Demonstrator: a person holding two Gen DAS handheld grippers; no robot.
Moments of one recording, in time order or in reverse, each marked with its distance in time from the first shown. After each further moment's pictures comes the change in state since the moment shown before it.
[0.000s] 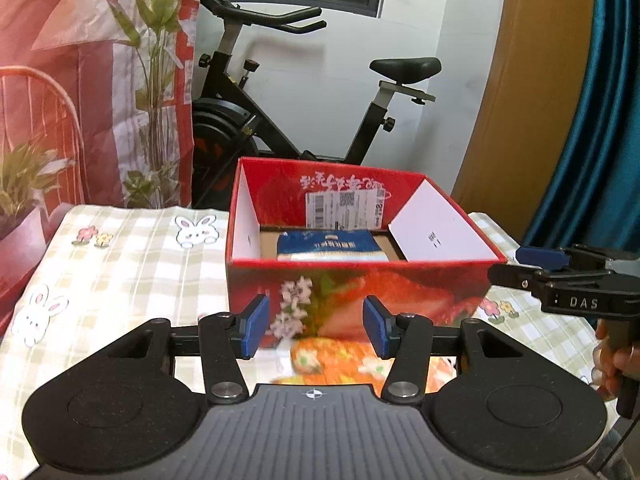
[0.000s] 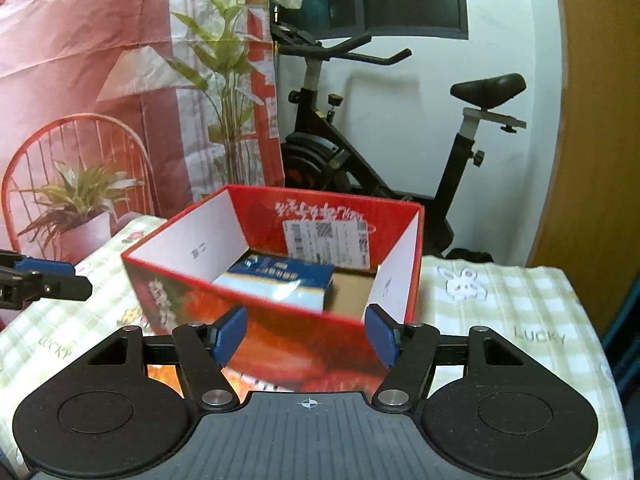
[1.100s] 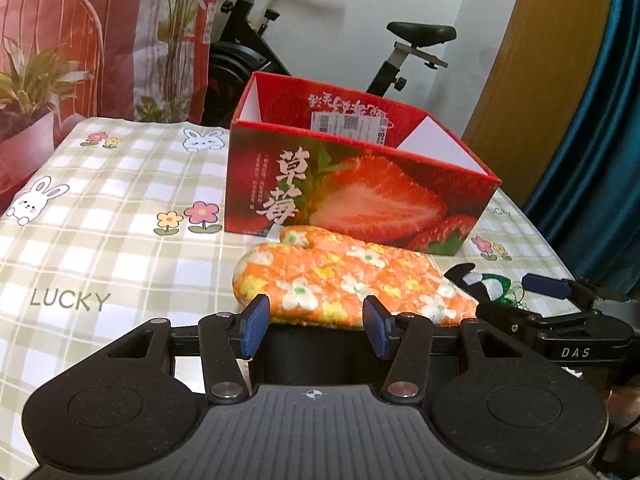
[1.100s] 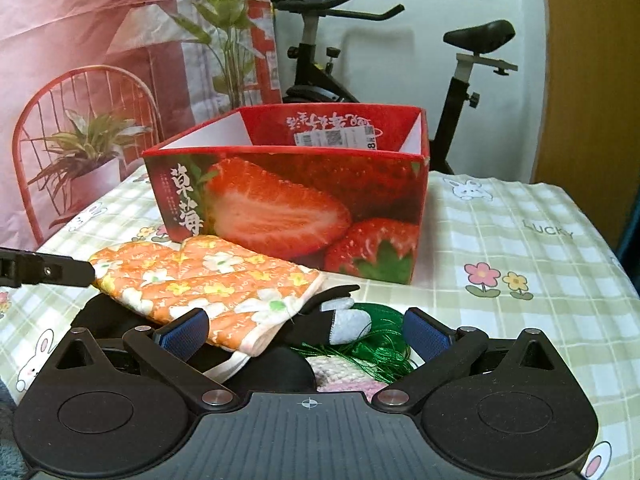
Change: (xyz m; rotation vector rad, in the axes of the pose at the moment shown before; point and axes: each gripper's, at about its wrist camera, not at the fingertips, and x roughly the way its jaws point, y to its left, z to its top) left arm -0.013 -0.003 -0.080 -0.103 0.099 -0.009; right arm -0.019 0.023 -0.100 0.041 0.084 0.004
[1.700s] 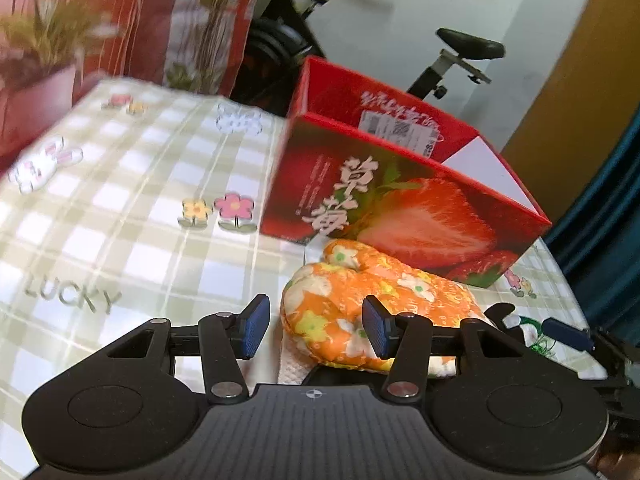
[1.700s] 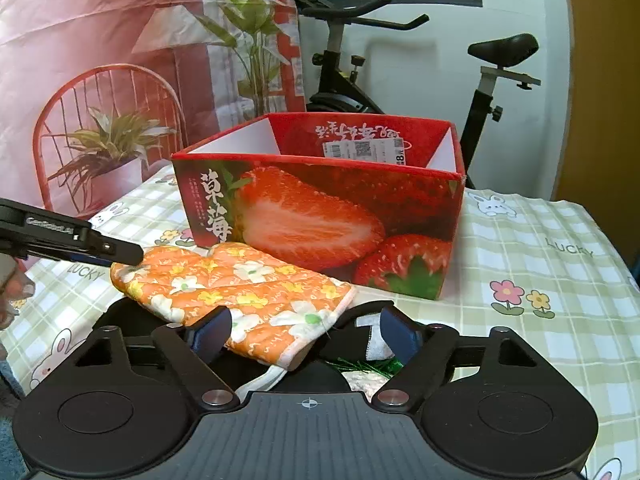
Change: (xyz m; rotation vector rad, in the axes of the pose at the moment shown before) left arm 0.036 0.044 0.021 -0.175 0.044 -0.008; right arm 0.000 0.016 0.007 -0.041 -0.016 0.050
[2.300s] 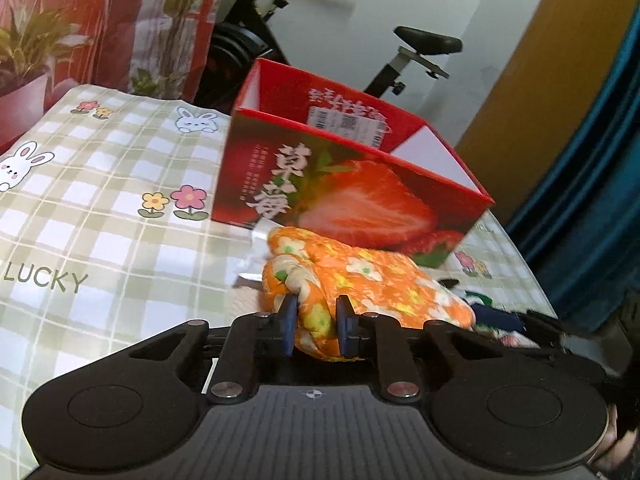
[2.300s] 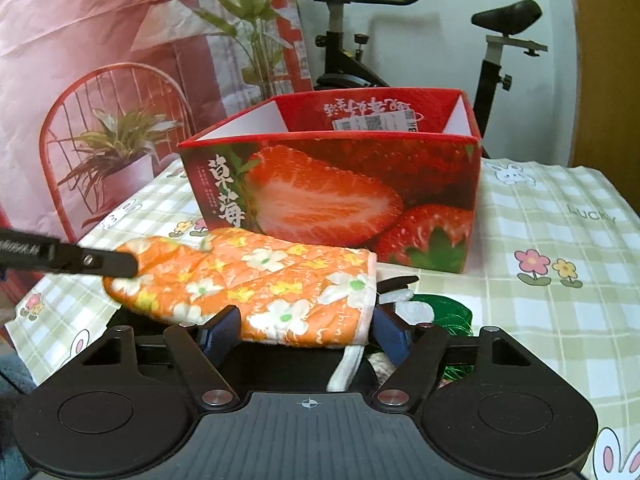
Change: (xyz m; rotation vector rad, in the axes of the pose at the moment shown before) left arm -0.028 -0.030 -0.025 0.076 -0.019 -0.082; right arm 0.011 -0.006 -0.007 0.079 0.050 0.068
